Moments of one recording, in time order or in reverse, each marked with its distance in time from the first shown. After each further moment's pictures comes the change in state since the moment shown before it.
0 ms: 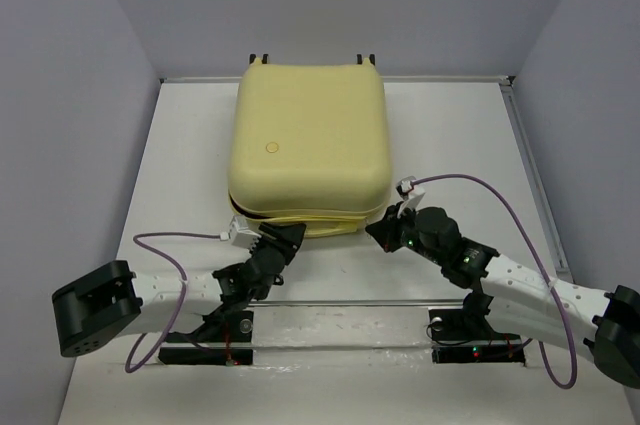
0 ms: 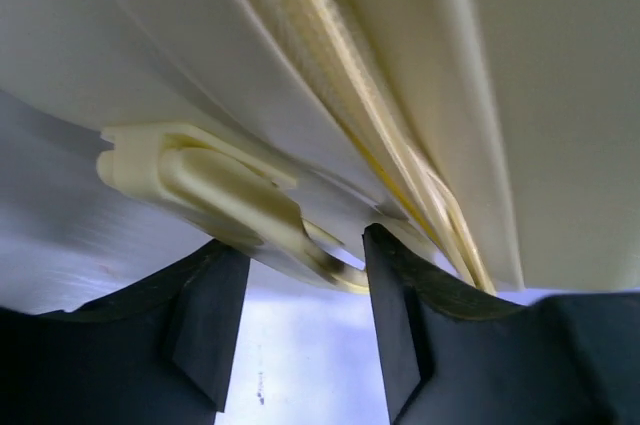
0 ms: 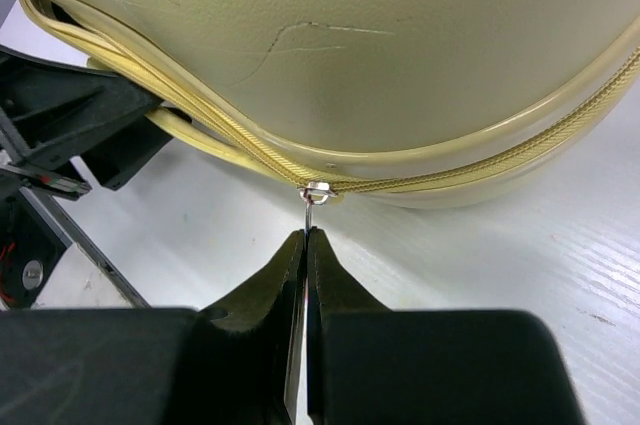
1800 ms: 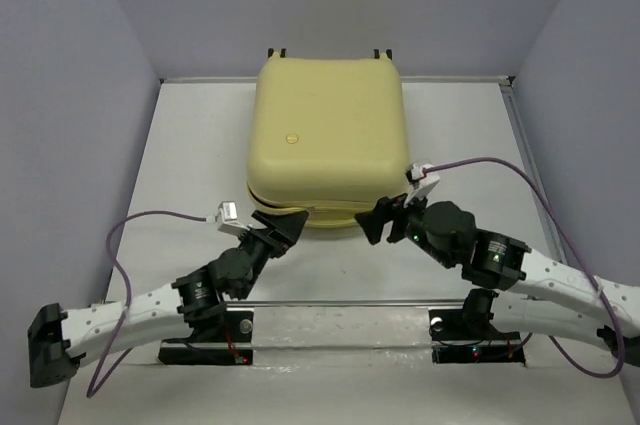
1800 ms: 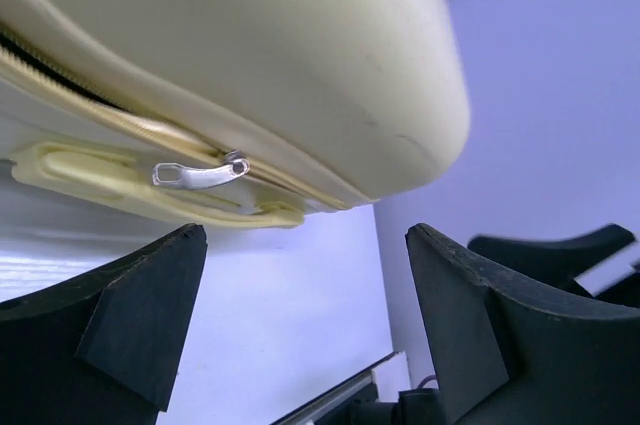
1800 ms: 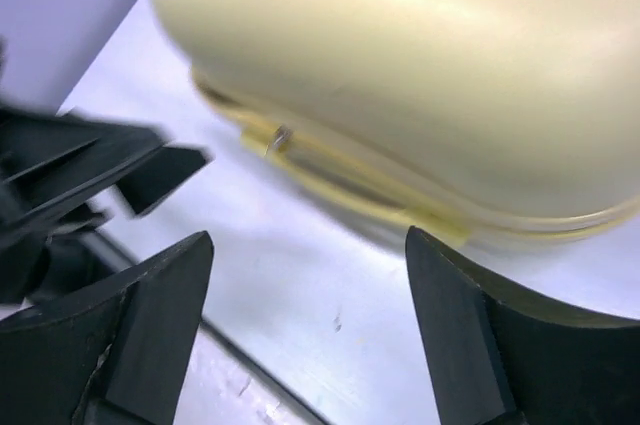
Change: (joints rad) left arm -0.047 -0.400 0.080 -0.171 0.065 0.343; right arm 0.316 -0.027 0.371 -0.355 0.405 -0.008
